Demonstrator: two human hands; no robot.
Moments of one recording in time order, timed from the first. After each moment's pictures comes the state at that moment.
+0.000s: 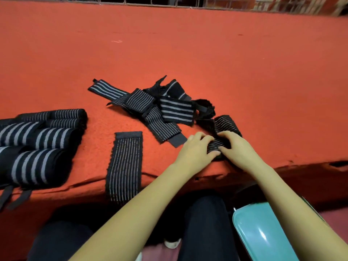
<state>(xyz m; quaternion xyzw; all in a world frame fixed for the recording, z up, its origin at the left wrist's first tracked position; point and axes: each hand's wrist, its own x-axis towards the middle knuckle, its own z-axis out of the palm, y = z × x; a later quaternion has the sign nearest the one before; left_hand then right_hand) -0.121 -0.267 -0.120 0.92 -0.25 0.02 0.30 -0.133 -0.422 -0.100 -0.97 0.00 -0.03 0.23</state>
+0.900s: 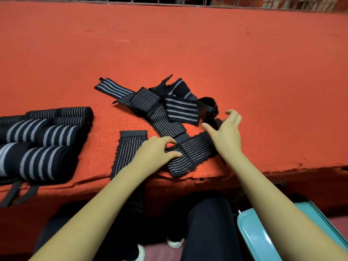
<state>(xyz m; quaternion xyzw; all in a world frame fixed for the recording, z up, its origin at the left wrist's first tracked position) -0.123 -0.160 -0.108 0.96 -0.11 -0.04 0.26 -0.102 -0.370 -0.097 -0.91 0.10 -0.20 0.35</state>
